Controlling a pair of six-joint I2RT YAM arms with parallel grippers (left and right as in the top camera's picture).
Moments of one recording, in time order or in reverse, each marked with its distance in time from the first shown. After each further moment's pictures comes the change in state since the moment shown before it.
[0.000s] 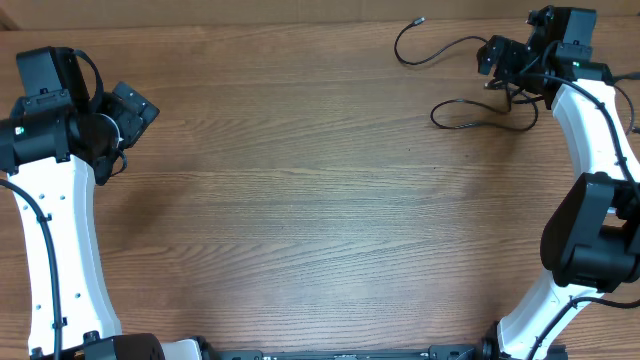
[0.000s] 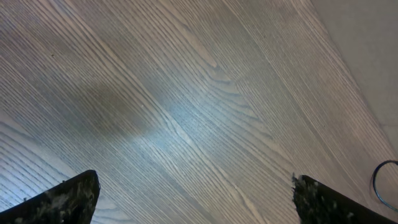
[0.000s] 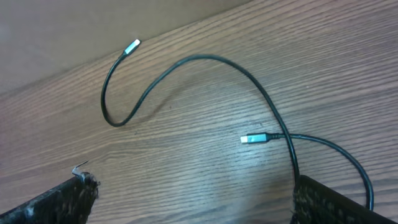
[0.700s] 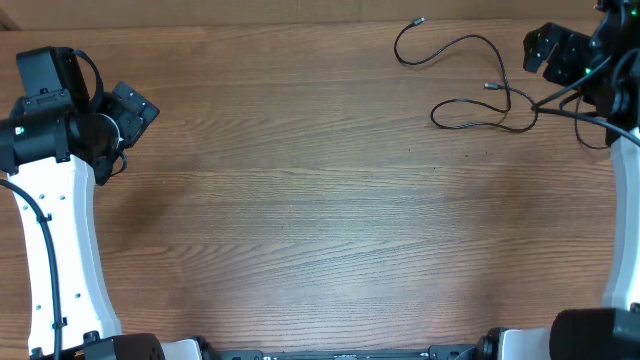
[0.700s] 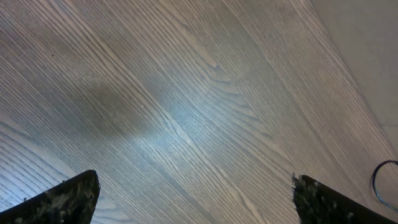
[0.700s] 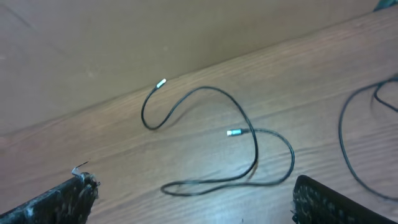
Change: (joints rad) left arm 0.000 0.000 0.000 0.000 0.000 0.000; right arm -0.053 -0.442 -0.002 -0.279 0.006 -0.008
